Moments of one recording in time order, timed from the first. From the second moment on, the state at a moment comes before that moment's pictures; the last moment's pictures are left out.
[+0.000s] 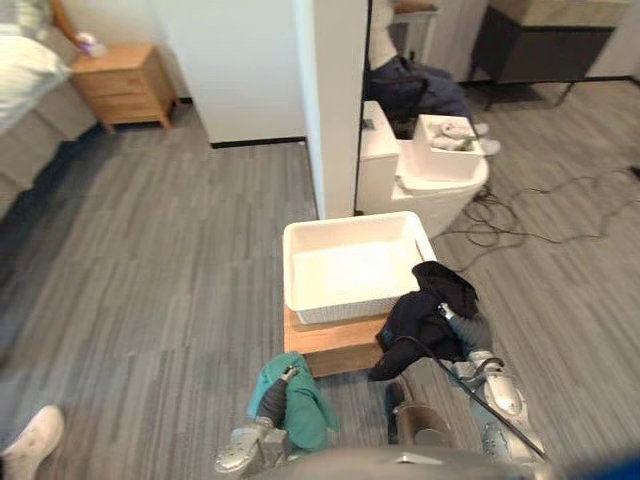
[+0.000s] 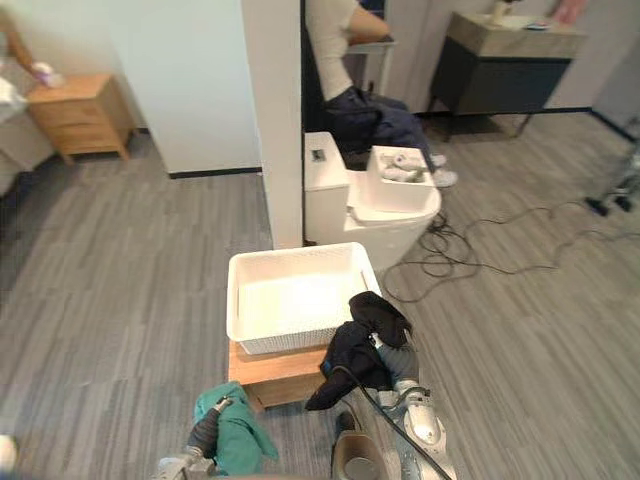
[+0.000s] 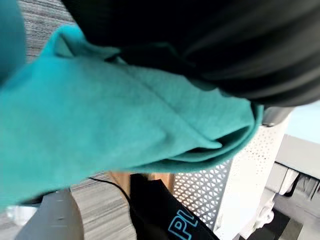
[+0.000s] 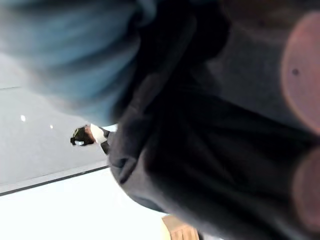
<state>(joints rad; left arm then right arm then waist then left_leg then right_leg) 0.36 0.18 -0.27 0.48 -0.48 -0.11 -0.18 0.20 -0.12 0.12 0.19 0.34 -0.28 -0.01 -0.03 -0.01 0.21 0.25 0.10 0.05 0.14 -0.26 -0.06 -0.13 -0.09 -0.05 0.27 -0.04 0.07</state>
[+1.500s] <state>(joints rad) 0.29 0.23 -0.27 0.55 -0.44 -0.12 -0.30 -0.33 -0.42 0.22 0.07 0.12 0.00 0.04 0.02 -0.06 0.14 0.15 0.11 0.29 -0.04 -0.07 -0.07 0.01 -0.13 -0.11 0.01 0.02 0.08</state>
